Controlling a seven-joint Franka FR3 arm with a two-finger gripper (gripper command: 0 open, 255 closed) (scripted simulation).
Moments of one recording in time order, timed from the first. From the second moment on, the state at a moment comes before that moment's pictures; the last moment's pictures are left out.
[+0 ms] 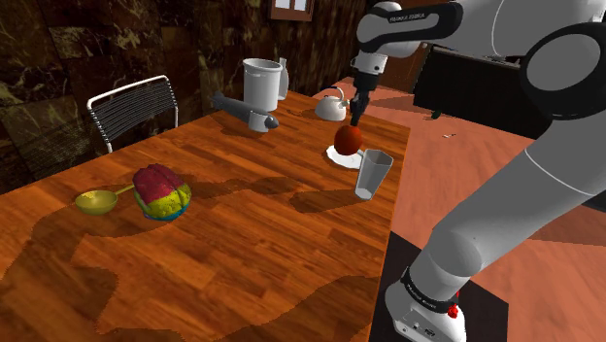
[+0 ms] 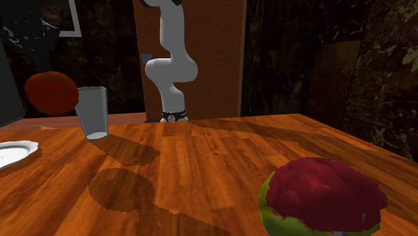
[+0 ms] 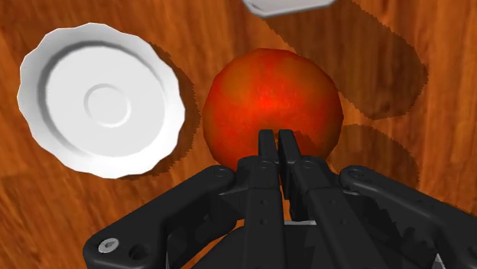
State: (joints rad) arm -0.19 -0.20 -0.27 -2.01 0.00 1.73 -0.55
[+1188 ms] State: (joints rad) arm -0.20 -0.15 -0.28 -2.21 0.01 1.97 -0.57
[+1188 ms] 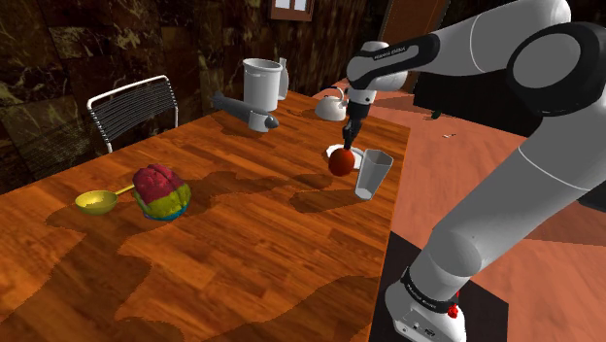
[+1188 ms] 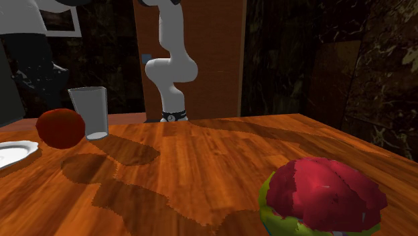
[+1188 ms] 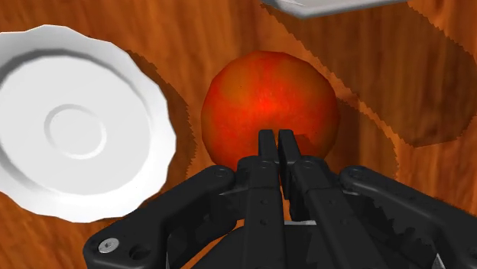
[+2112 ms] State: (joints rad) arm -0.20 -0.13 -0.28 -2.24 0.02 2.02 -0.58
